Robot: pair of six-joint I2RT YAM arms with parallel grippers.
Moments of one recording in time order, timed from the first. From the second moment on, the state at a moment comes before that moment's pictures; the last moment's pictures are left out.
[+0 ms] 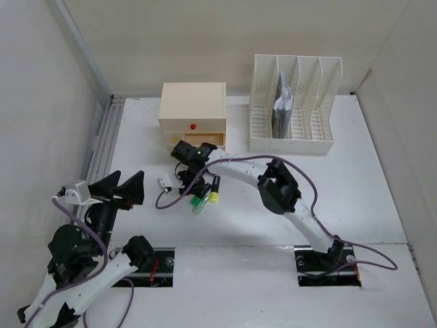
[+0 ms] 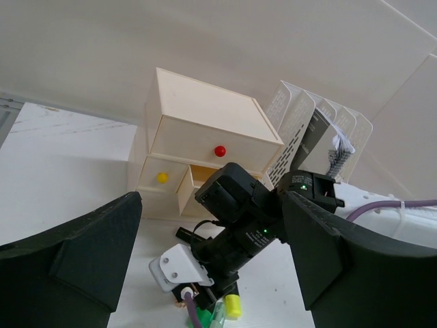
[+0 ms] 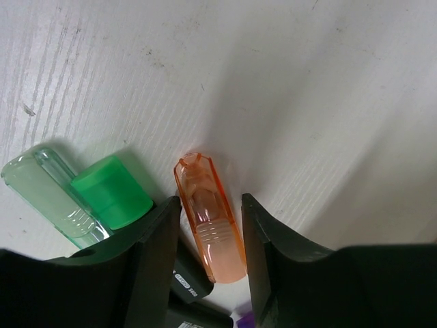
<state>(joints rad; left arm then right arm) -0.88 0.00 0.71 -0.42 -0.68 -0.26 1.00 2.43 2.14 -0.95 -0.32 -1.02</state>
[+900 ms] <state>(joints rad) -0.88 0.00 0.71 -0.42 -0.68 -0.26 1.00 2.35 2.08 -0.93 -0.27 -0.87</state>
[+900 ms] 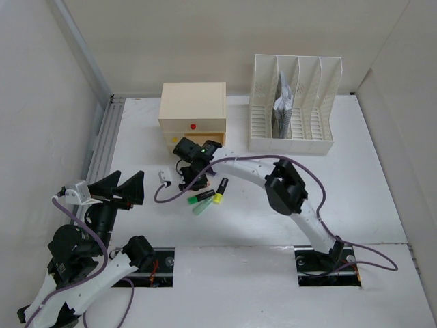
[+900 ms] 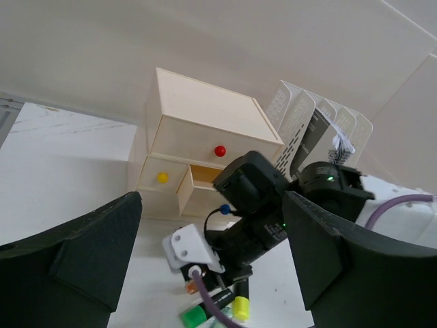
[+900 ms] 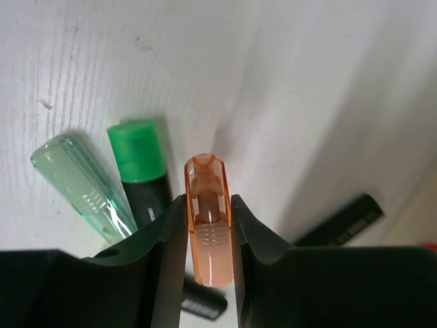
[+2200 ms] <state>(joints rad) -0.88 0.00 0.71 -0.42 -0.68 -0.26 0.88 2.10 1.98 -0.60 0.15 -0.69</state>
